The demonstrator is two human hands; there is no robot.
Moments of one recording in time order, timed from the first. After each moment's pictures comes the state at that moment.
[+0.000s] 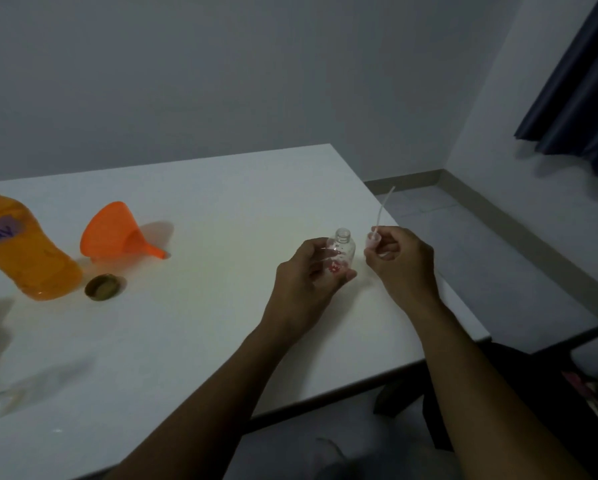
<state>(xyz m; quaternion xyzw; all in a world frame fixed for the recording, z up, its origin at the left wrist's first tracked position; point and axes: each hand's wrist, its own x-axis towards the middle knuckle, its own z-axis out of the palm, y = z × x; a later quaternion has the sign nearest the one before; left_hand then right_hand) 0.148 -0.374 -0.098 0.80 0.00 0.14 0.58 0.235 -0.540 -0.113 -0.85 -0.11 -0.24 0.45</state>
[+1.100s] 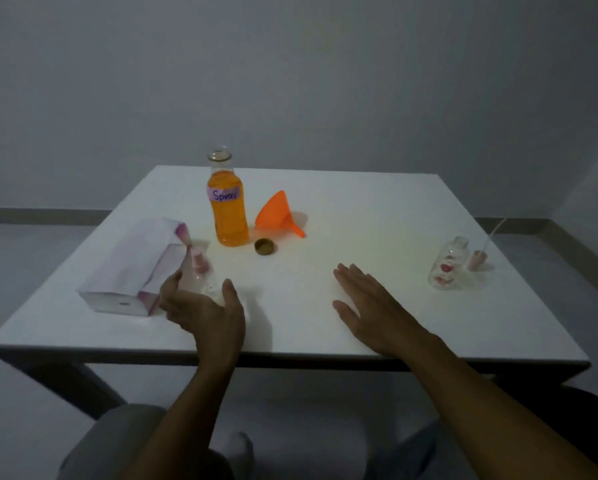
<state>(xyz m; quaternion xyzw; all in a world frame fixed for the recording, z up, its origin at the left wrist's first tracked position) -0.065 -0.201 -0.095 0.65 0.44 0.45 0.43 0.081 -0.403 -0.096 -0.88 -0.43 0.08 0.17</state>
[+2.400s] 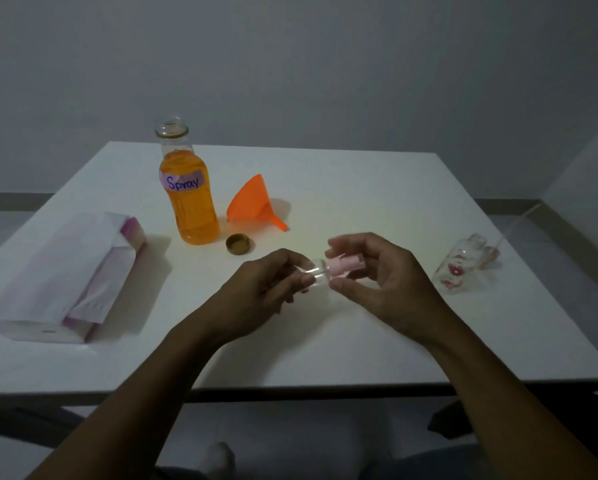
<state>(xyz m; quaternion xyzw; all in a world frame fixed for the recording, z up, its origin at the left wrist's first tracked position) 0.009 -0.189 -0.071 0.87 0.00 0.09 0.48 0.112 -0.391 -0.058 -0.74 -0.38 0.13 0.53</state>
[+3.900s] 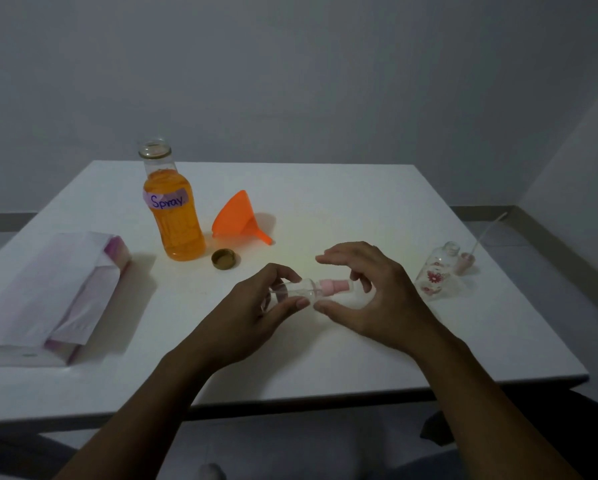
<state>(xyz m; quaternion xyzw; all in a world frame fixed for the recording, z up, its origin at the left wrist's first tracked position) 0.005 -0.206 -0.068 0.91 0.02 0.10 0.41 0.113 -0.404 -0.055 -0.81 -0.44 -0.04 0.39</state>
